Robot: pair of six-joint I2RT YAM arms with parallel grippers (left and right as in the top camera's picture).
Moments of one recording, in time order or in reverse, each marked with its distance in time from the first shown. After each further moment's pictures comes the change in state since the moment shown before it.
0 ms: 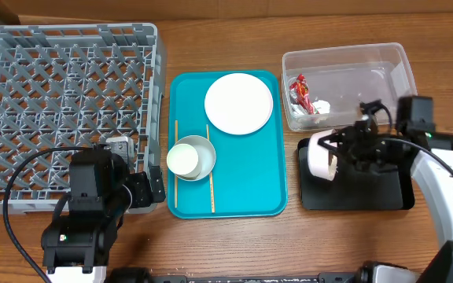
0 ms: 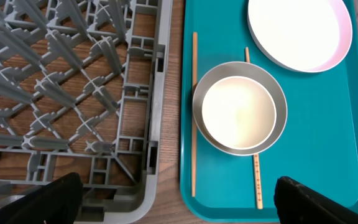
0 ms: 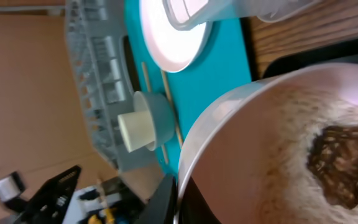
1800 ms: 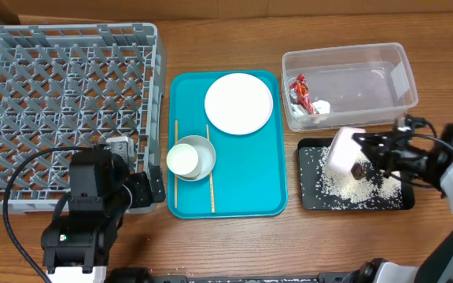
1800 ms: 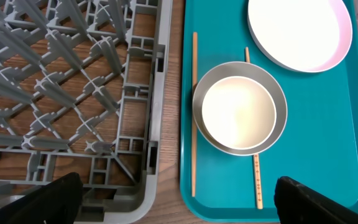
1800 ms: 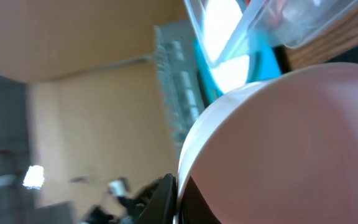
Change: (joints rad) left arm 0.000 0.000 0.000 0.000 0.000 0.000; right arm -0.263 0.041 -0.043 -0.032 -0.297 -0.045
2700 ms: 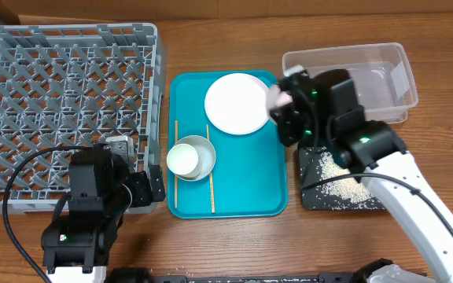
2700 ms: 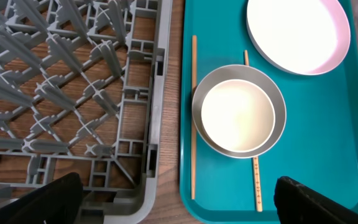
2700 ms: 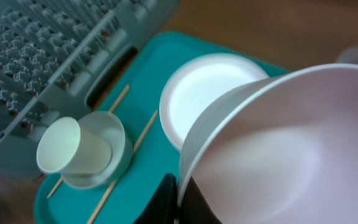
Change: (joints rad) left arm 0.000 0.000 0.000 0.010 0.000 0.000; right arm 0.912 -0.084 0.311 0.277 1.047 -0.291
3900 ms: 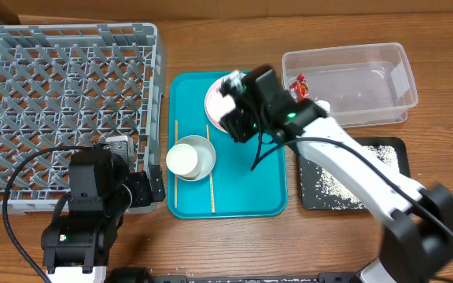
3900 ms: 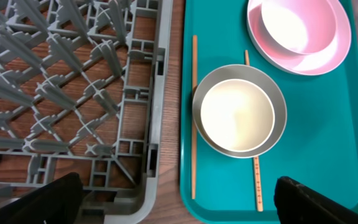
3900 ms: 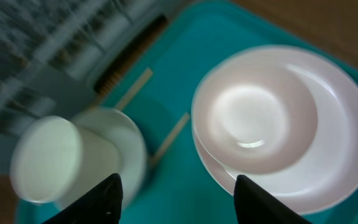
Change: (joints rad) left arm 0.000 0.000 0.000 -0.003 -0.003 0.000; right arm 0.143 0.324 0.229 -0.059 -0.006 0.021
